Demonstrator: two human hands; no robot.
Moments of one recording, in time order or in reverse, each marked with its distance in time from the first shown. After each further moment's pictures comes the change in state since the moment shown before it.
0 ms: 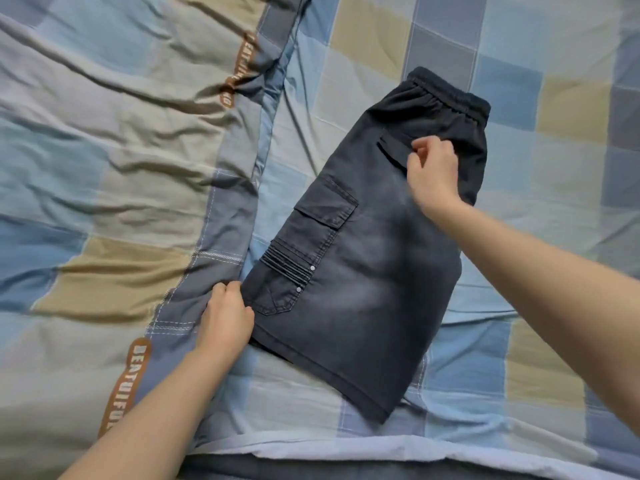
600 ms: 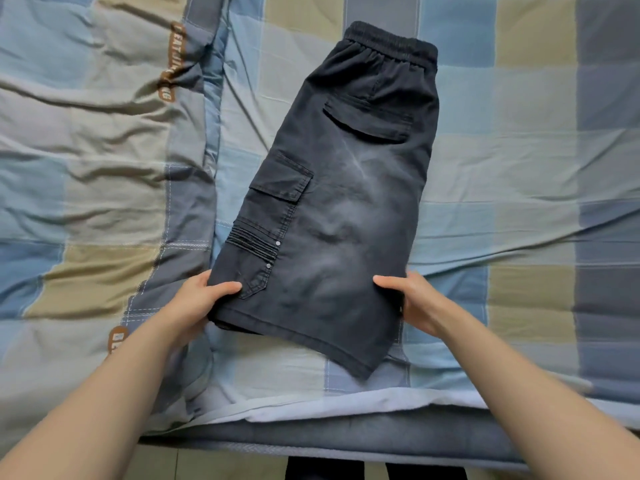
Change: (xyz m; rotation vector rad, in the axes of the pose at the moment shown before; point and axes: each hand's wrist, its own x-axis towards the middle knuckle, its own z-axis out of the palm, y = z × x) left_hand -0.007 0.007 -0.016 -0.881 -0.434 -0.230; right_hand -0.199 0.133 -0.024 0.971 -0.720 0.852
